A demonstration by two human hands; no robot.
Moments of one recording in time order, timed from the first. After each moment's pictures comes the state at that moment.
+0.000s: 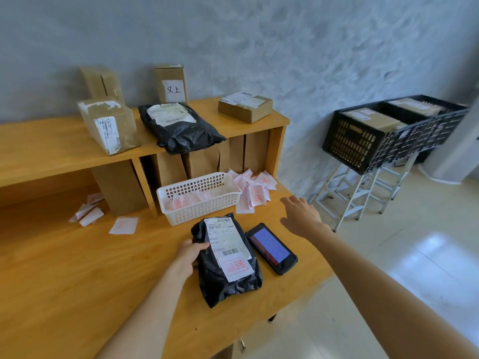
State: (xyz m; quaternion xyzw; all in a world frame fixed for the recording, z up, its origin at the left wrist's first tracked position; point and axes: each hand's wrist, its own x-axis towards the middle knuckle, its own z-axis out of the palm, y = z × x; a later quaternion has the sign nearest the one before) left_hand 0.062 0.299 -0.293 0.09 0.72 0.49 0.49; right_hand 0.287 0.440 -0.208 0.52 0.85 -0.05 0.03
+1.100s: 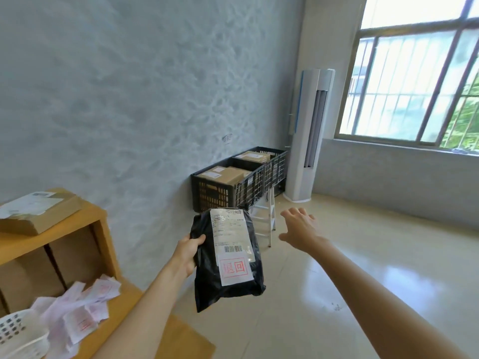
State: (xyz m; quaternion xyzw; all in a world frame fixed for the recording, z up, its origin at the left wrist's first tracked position) left_hand 0.397 0.583 -0.154 0.35 0.50 0.49 0.62; right_hand 0.663 0.547 -0.096 0.71 0.70 0.07 -0.07
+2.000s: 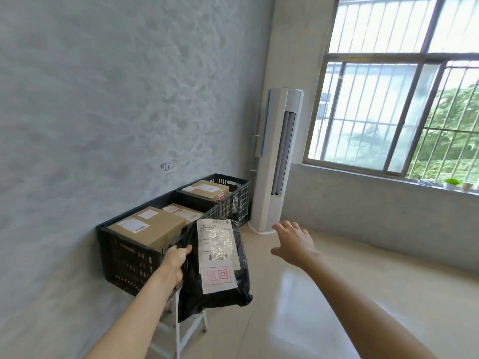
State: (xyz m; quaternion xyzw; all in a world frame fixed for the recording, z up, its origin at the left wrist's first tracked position) left_hand 0.666 1.030 -0.153 0.34 0.50 0.47 0.63; right_hand 0.922 0.928 -0.067 0.75 0.66 0.07 -0.06
